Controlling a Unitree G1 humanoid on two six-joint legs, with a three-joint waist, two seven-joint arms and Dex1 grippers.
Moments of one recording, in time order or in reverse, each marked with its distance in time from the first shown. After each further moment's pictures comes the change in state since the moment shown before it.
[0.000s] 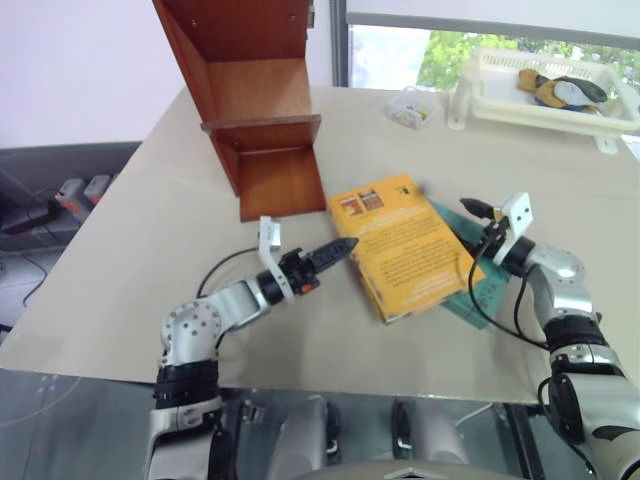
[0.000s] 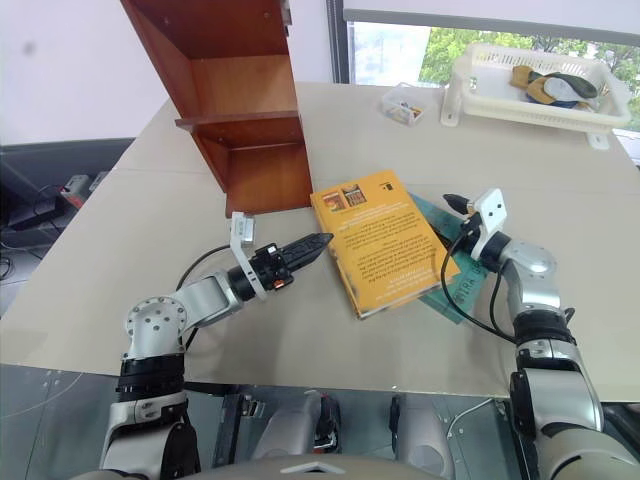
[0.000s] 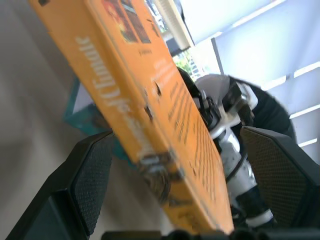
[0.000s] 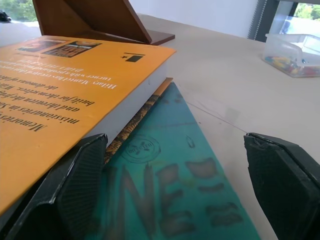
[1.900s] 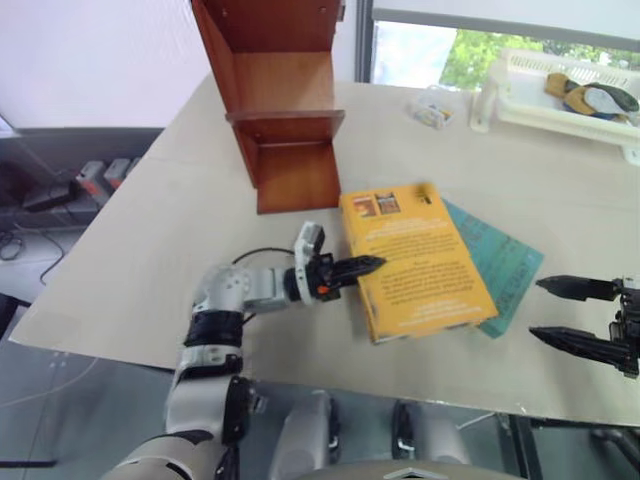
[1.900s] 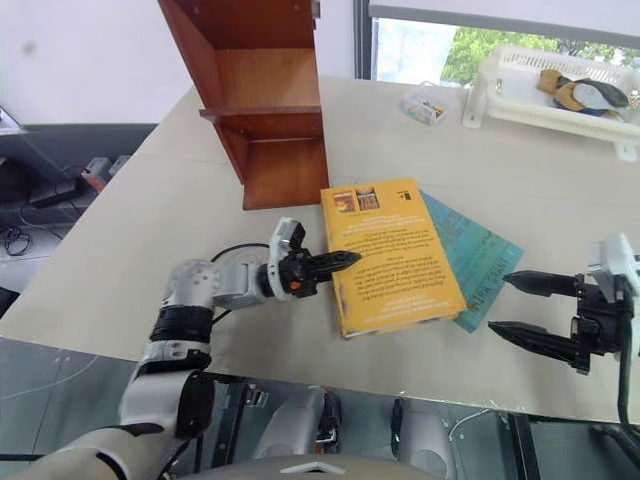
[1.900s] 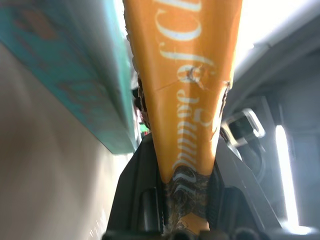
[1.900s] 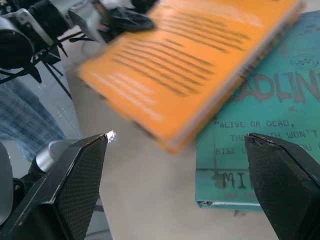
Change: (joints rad) left arm -0.232 0.115 -0.150 0.256 0.159 0.269 -0.581; right arm 0.865 -0.577 -0.485 -1.178 0.607 0.941 0.219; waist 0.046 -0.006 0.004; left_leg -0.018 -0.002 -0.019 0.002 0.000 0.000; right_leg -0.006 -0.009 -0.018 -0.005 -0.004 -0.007
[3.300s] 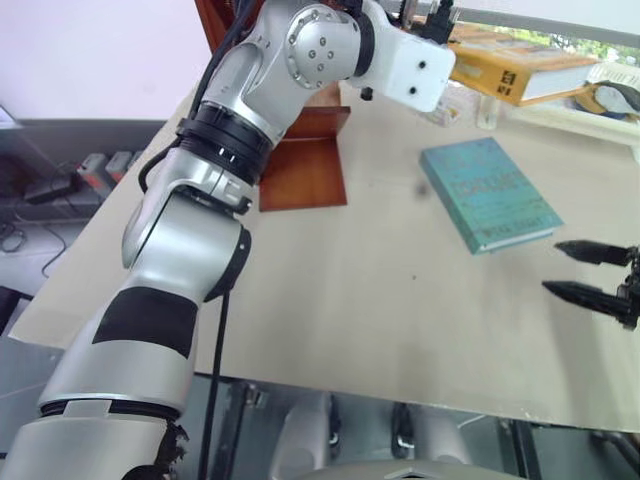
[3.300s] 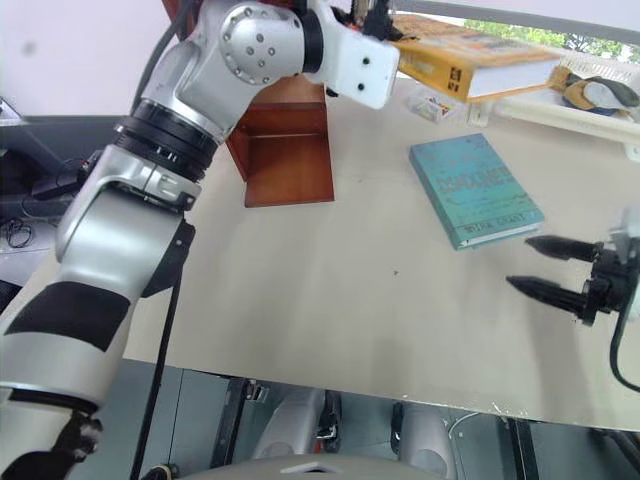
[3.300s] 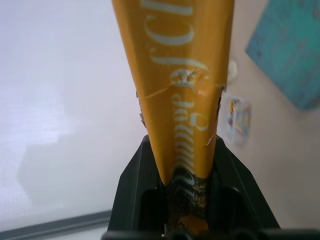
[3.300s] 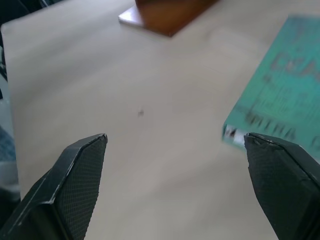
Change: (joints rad) left arm -0.998 0.076 -0.644 0.511 1.635 -1.812 0.131; right arm -0.305 -0.019 0.069 0.362 -0.108 -0.130 0.066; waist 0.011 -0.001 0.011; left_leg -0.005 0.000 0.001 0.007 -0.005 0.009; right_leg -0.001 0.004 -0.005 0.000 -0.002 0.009
